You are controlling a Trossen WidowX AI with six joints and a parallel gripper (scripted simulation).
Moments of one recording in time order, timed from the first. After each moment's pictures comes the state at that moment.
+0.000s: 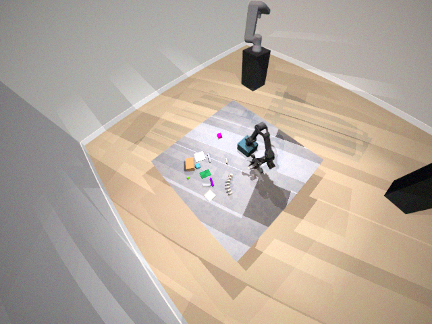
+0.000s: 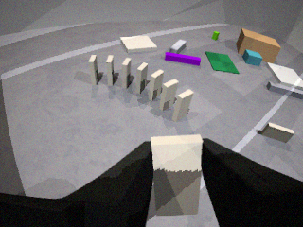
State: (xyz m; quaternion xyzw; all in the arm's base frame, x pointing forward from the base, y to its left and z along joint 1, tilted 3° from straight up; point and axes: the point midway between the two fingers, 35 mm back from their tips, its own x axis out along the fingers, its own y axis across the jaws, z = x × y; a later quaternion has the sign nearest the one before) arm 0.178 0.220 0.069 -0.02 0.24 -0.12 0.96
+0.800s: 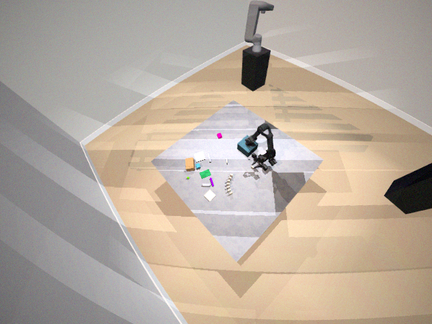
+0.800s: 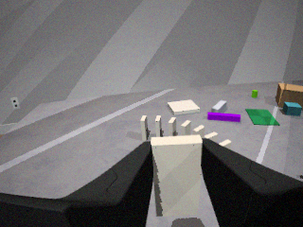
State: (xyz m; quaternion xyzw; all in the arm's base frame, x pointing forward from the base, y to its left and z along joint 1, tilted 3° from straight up) arm 0.153 0.232 0.085 0.04 0.05 -0.02 1.00
